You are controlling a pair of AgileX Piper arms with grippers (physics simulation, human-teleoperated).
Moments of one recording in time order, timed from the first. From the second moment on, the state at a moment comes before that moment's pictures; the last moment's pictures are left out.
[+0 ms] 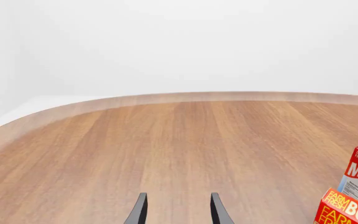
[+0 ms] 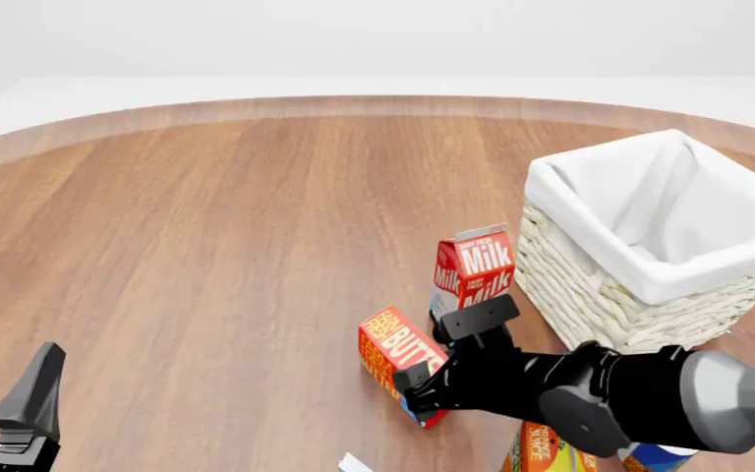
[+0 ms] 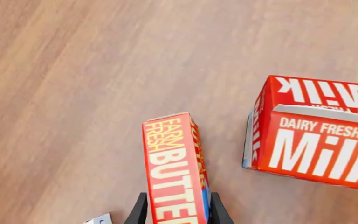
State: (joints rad) left arm 0.00 0.00 0.00 0.00 0.00; right arm 0.74 1.55 -0.55 -0.13 0.32
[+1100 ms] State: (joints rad) left arm 0.00 0.00 0.00 0.00 0.00; right arm 0.75 1.28 -0.65 0.15 0.21
